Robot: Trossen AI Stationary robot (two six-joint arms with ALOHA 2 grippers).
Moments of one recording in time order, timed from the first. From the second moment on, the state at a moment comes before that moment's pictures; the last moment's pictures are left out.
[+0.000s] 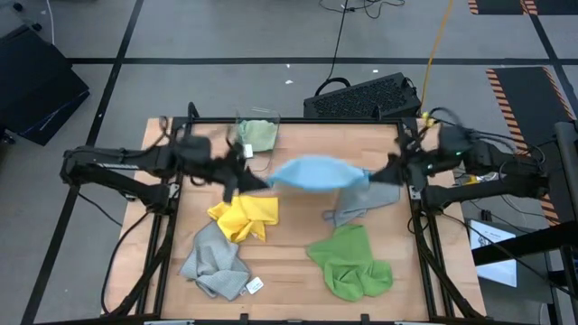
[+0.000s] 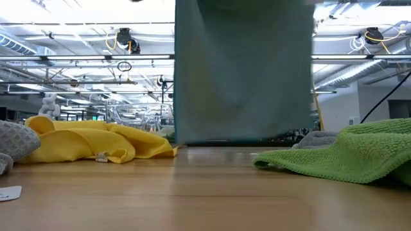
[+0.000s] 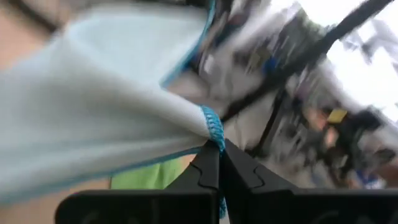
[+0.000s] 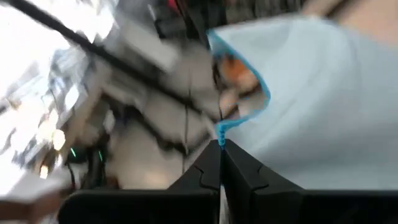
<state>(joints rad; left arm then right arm) -0.03 1.12 1.08 -0.16 0.22 -0.76 -0.04 0.71 1.00 -0.48 -0.29 0.93</state>
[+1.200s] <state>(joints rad) -0.24 1.53 1.08 -0.43 -0.10 -0.84 0.19 0.71 0.45 -0.47 -0.24 1.08</state>
